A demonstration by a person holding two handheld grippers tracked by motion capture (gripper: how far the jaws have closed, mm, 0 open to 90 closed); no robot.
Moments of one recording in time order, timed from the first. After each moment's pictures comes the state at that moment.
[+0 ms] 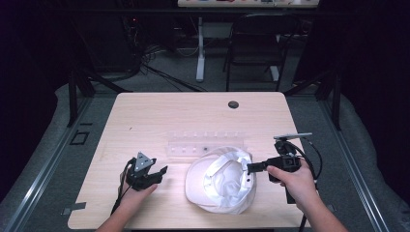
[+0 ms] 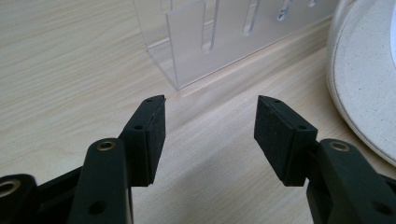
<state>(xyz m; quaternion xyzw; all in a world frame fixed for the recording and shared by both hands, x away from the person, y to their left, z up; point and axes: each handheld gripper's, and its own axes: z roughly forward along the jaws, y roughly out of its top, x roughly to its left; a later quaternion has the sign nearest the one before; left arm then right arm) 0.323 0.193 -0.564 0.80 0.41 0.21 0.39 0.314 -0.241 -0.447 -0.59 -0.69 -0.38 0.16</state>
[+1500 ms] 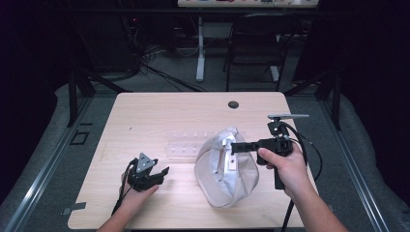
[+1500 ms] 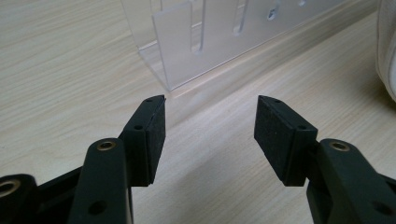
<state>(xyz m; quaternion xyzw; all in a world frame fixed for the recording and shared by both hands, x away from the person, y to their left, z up) 0.320 0.188 -0.564 0.80 0.40 0.21 0.39 0.321 -0.208 -0.384 -0.51 -0.68 -0.50 0.18</state>
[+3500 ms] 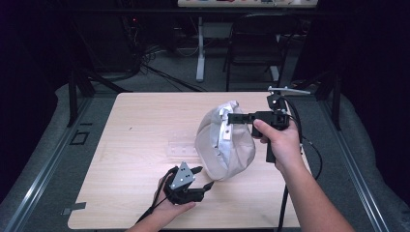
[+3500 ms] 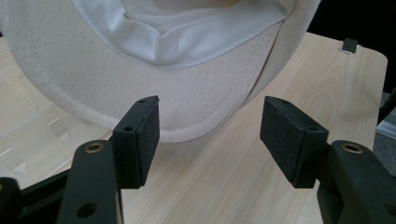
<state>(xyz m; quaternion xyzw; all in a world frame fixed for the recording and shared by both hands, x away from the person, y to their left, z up) 0.270 0.075 -0.516 0.82 0.25 0.15 0.49 0.360 -0.199 -0.345 -0.51 -0.65 -0.54 0.15</state>
